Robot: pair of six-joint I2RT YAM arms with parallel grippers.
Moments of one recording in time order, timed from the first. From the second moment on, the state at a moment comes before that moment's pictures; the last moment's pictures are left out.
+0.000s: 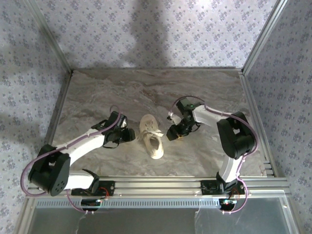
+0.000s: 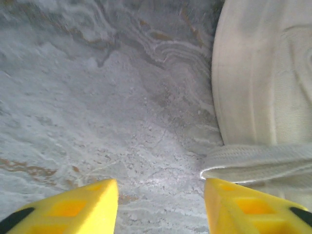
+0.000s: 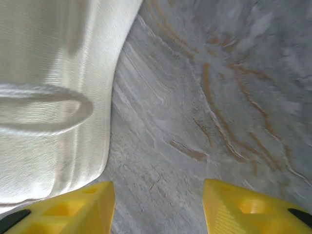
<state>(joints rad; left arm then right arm) -0.52 1.29 0.67 -0.45 0.11 -0.63 0.47 1.76 1.09 -0.77 -0.55 -0.06</state>
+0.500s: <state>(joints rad) -0.56 1.29 0.83 -0.48 0.15 -0.52 0.52 1.57 1.12 -0.68 -0.57 0.10</state>
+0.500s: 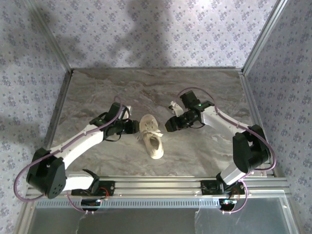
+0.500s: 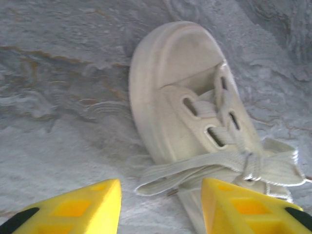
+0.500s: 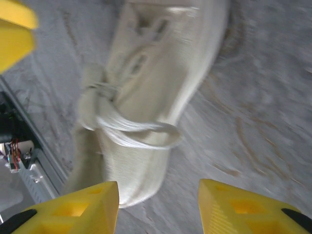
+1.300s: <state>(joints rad) -0.62 1.51 0.92 -0.37 0.28 -0.57 0.69 1.71 1.24 -0.72 -0.49 0.12</state>
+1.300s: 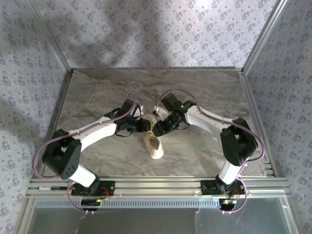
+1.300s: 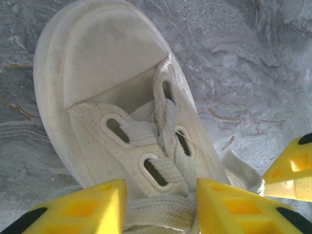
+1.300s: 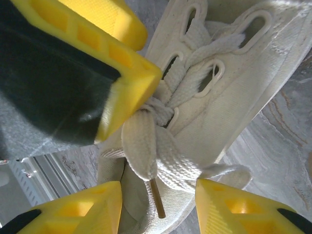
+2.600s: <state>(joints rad) -0.65 1.57 0.95 -0.39 0.26 -0.57 0.59 1.71 1.26 -0.79 -0.42 0.06</state>
